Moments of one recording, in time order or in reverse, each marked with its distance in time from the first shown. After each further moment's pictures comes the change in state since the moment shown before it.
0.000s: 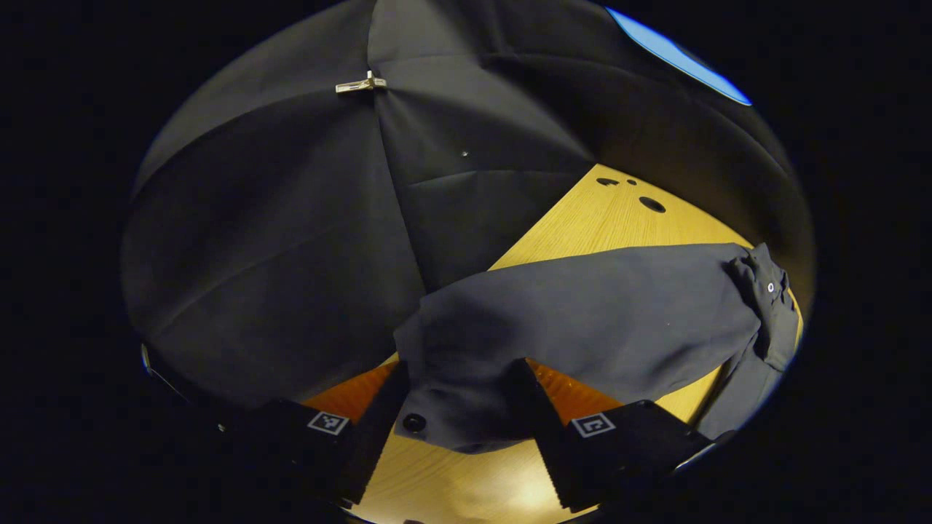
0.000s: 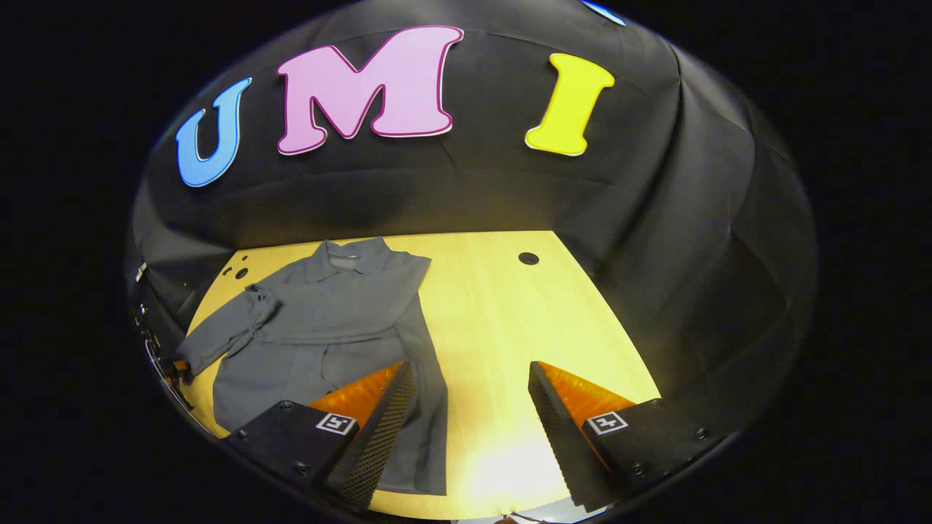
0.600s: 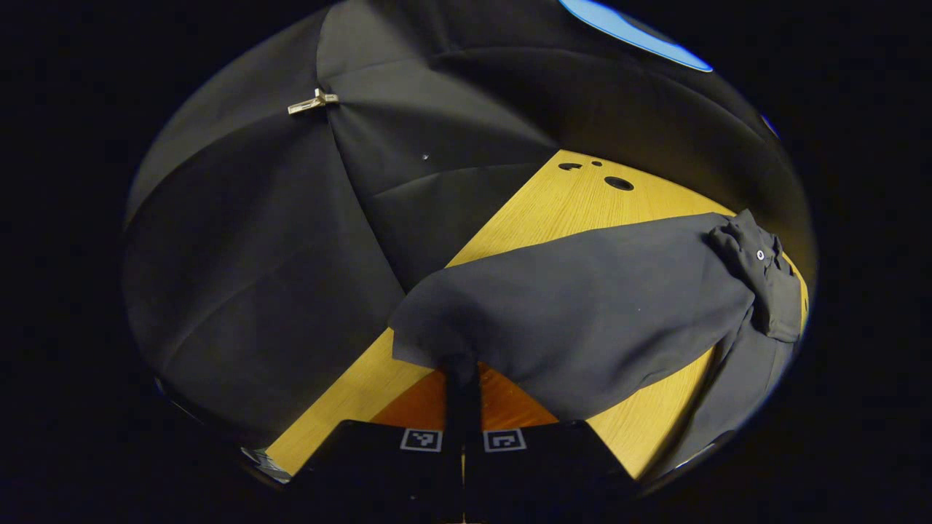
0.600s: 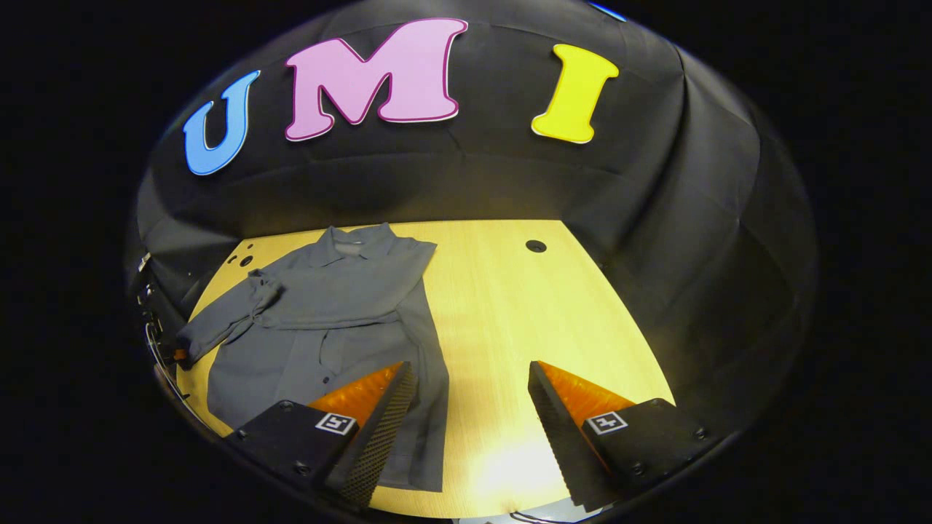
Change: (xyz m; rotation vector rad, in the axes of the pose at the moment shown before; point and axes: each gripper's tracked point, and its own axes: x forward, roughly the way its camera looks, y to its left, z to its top) left arm -0.002 -0.030 0.002 0.124 0.008 -0.008; right arm 0.012 0.015 -0.023 -0.012 0.032 0.076
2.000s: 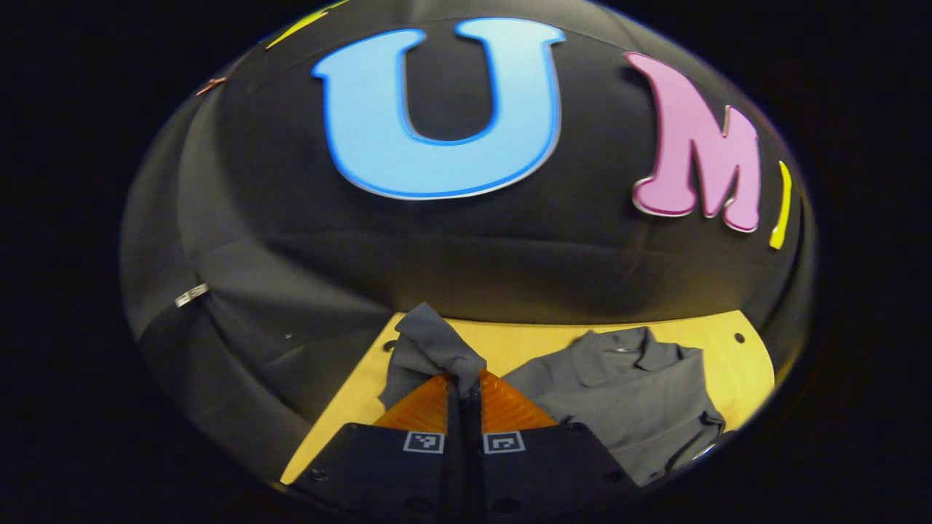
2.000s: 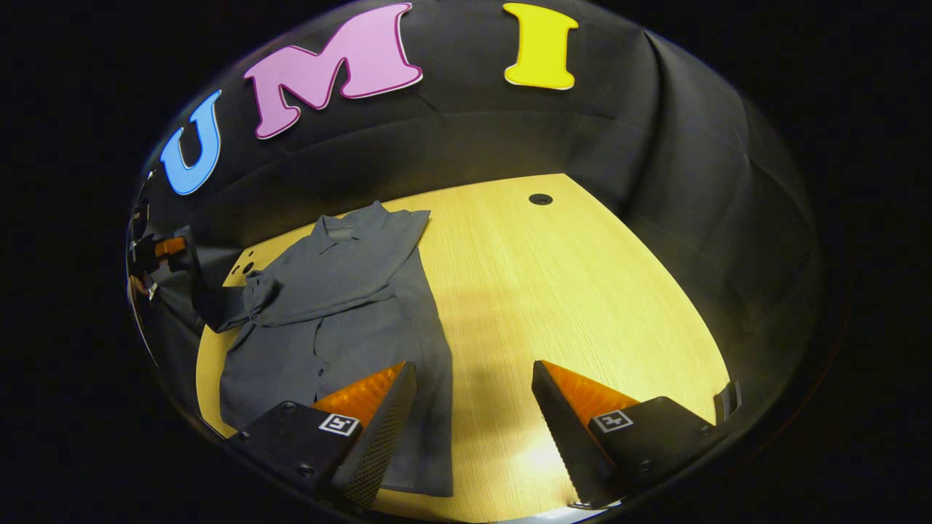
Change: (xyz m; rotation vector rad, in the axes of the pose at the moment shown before) left arm -0.173 -0.308 0.225 0.232 -0.401 -0.435; right arm 0.044 -0.015 -0.054 0.169 0.103 0.056
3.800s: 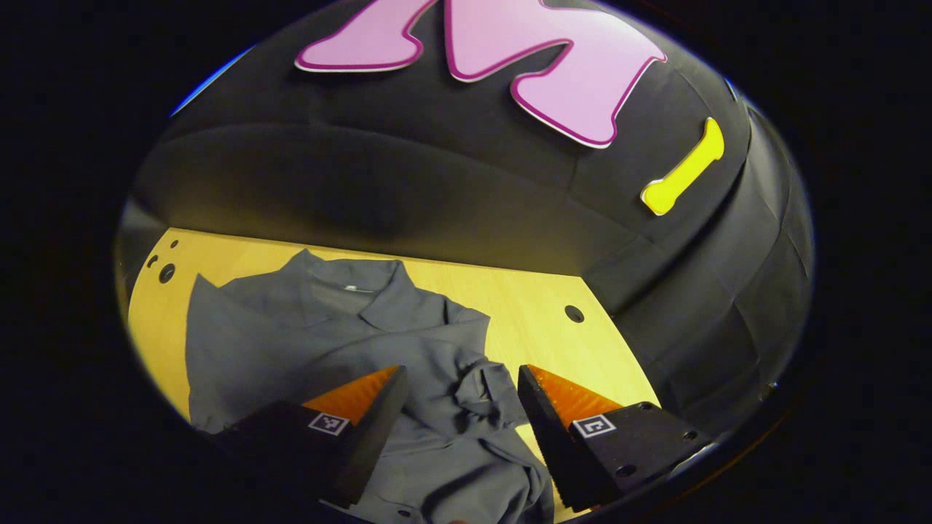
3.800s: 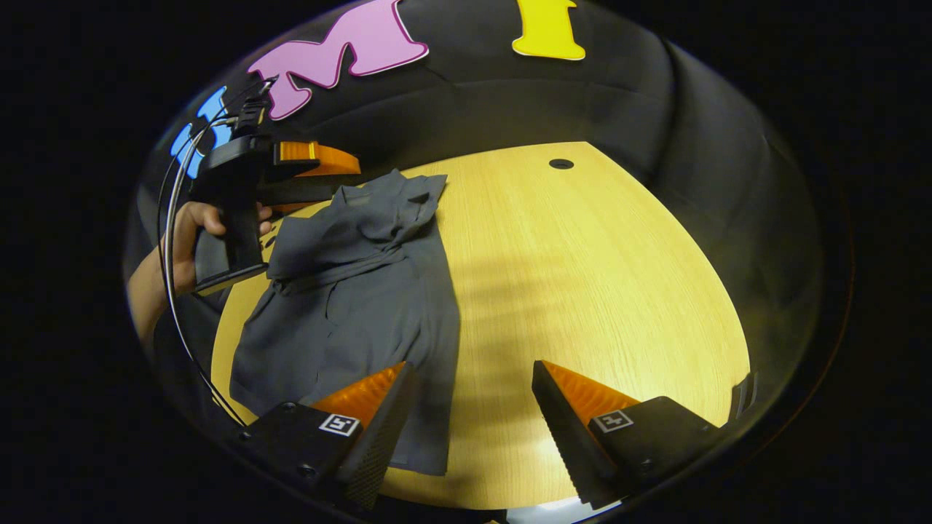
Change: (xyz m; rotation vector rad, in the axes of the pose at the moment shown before) left arm 0.008 -0.321 -0.103 -0.121 0.263 -0.498; right arm 0.002 -0.014 -0.032 -0.037 0.127 0.119
